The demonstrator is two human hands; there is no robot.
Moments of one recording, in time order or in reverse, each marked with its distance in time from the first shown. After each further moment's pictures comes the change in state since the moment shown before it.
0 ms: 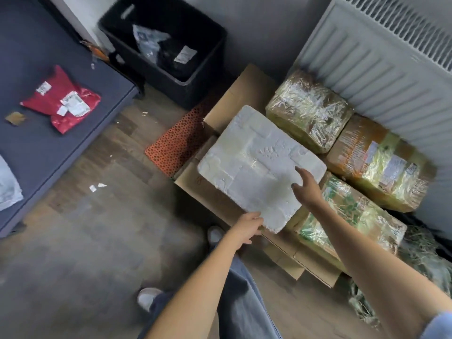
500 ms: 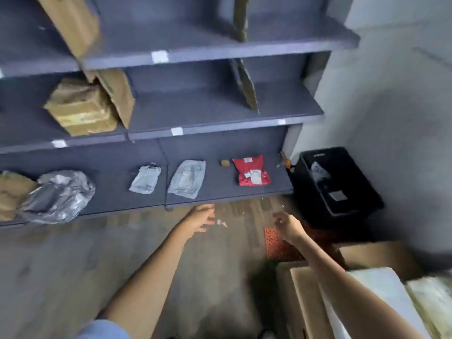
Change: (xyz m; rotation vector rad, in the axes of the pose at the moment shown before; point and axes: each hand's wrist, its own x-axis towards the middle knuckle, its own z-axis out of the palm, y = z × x) left_hand -0.401 -0.163 -0.288 -0.559 0.812 0.373; right_hand -0.253 -0.371 0.143 -0.391 -0.382 -0.725
